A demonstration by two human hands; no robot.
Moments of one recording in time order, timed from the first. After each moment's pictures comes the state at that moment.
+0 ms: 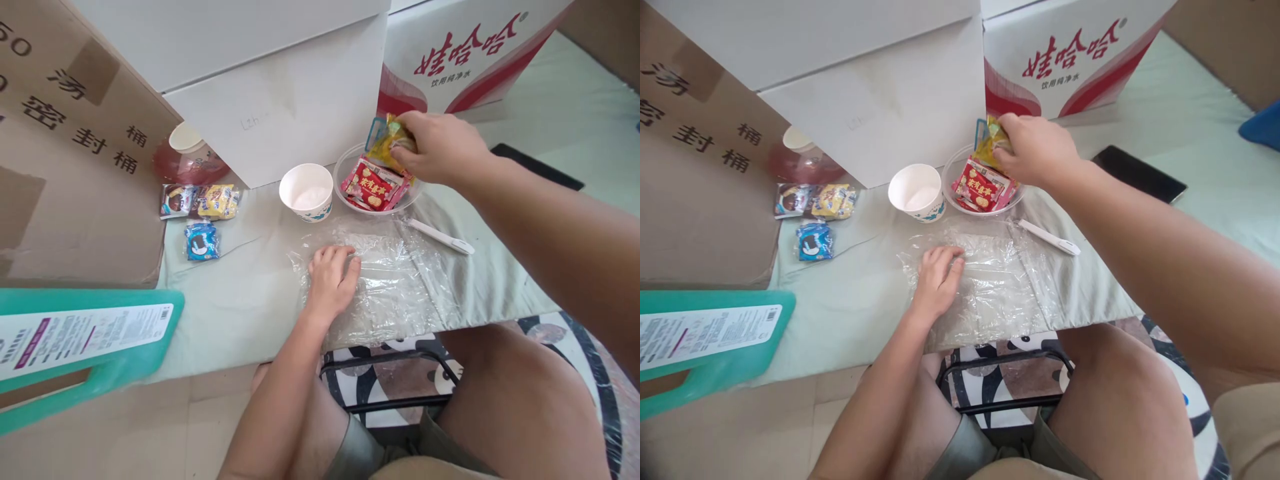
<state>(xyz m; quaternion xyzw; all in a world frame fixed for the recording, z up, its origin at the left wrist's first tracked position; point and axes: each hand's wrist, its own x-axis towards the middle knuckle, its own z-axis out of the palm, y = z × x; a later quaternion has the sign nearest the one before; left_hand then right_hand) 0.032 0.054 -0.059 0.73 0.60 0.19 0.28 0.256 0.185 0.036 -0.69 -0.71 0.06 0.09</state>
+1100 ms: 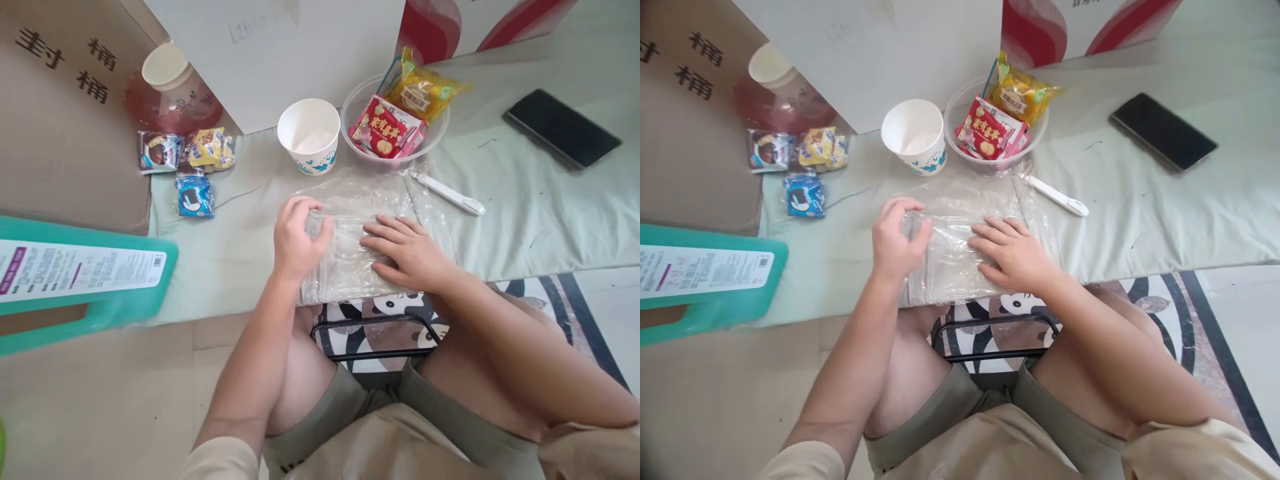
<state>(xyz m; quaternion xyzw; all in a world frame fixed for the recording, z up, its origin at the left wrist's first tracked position) -0.007 0.040 -0.056 0.75 0.53 0.37 0.16 0.236 0.006 -0.090 -0.43 -0.88 0.14 0.14</state>
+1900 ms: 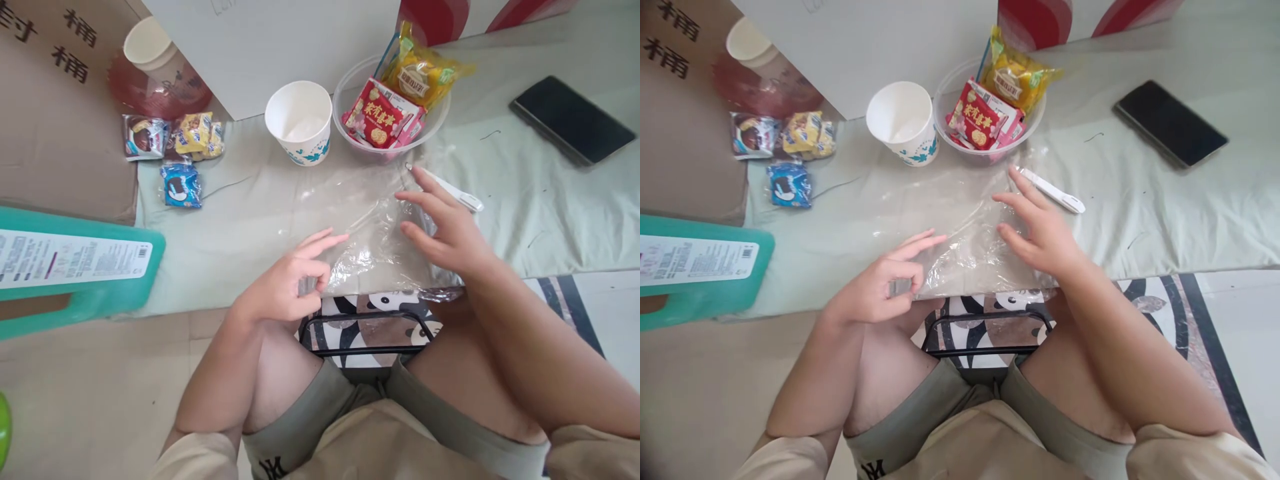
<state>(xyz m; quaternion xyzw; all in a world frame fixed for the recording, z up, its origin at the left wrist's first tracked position) -0.029 0.005 -0.021 0.82 0.35 0.13 0.44 0.282 0.025 -0.068 -0.48 -0.78 0.22 0.34</state>
